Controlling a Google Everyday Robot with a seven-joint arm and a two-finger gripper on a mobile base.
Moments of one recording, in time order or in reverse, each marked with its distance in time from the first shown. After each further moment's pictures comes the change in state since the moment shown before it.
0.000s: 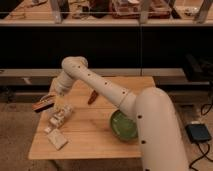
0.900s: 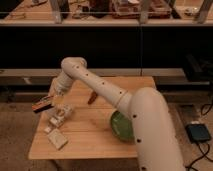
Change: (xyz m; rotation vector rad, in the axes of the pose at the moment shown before) arm -0.004 0.014 -0.003 -0.019 0.016 0.053
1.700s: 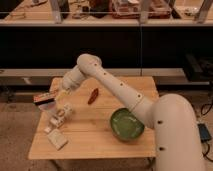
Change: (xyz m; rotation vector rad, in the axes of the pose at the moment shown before) arm 0.004 -0.034 -0.061 -0.033 0.178 0.024
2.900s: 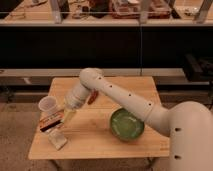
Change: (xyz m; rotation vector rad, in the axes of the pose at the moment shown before) arm -0.040 -0.107 0.037 0.202 -0.078 -0.086
